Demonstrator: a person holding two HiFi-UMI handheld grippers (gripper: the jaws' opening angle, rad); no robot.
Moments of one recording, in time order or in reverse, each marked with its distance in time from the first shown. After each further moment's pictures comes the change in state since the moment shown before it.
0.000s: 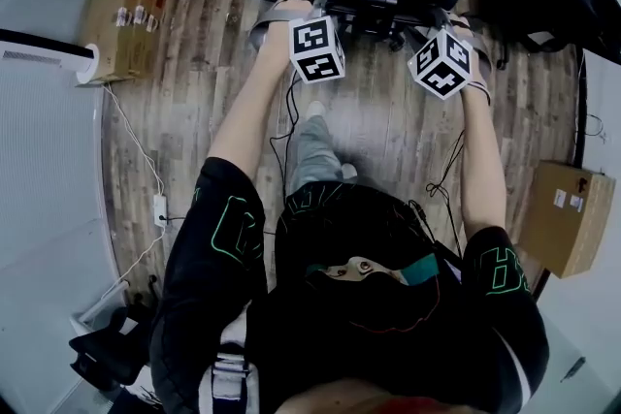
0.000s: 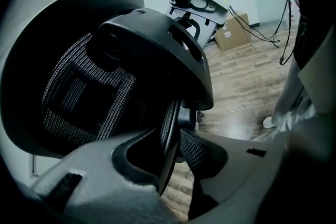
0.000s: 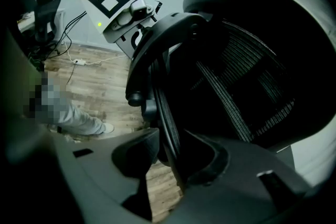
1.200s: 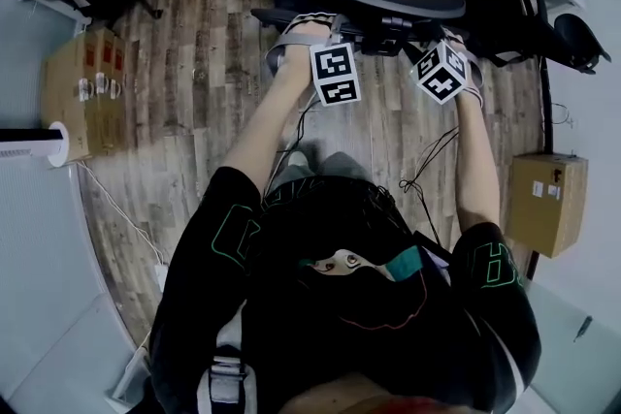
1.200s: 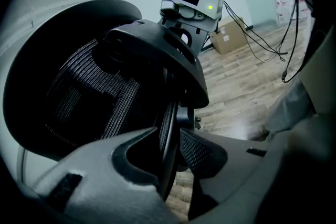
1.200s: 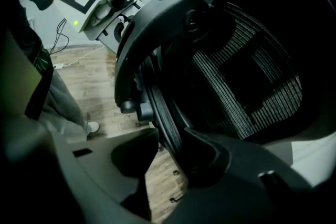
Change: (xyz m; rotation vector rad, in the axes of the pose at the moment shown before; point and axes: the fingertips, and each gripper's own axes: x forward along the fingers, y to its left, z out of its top) left arm 0.106 0.139 -0.025 0.078 -0.118 0.000; right arm 0.112 -0.135 0.008 0.130 0.197 -0.031
